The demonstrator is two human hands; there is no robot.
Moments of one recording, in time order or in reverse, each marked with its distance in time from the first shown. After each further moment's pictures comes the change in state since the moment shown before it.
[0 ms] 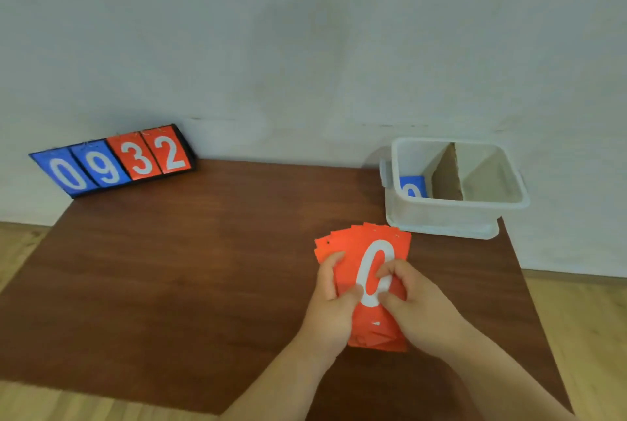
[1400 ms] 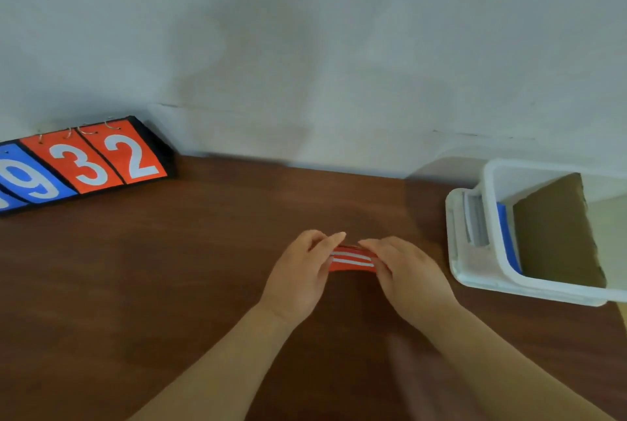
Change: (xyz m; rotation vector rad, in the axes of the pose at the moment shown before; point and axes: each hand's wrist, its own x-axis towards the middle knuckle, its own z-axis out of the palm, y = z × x) left_hand 0.247 0.038 -0.131 1.137 -0.099 0.452; right_hand 0.258 -0.019 0.061 -0.516 -0.025 -0.143
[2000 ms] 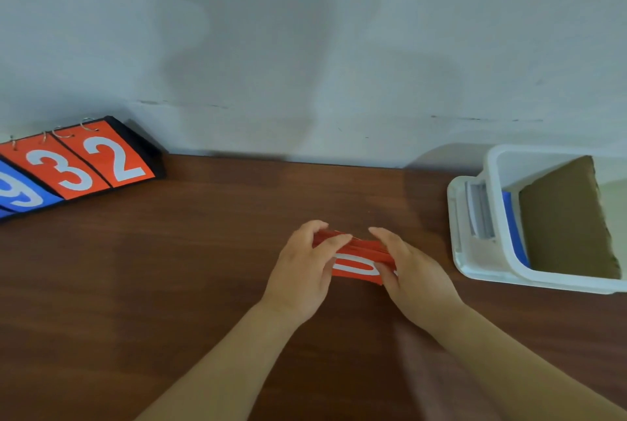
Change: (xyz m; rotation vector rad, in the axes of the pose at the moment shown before) left_hand 0.011 0.006 0.006 0.098 -0.062 -0.002; right_hand 0.000 0.022 0.021 0.116 -0.064 0.091
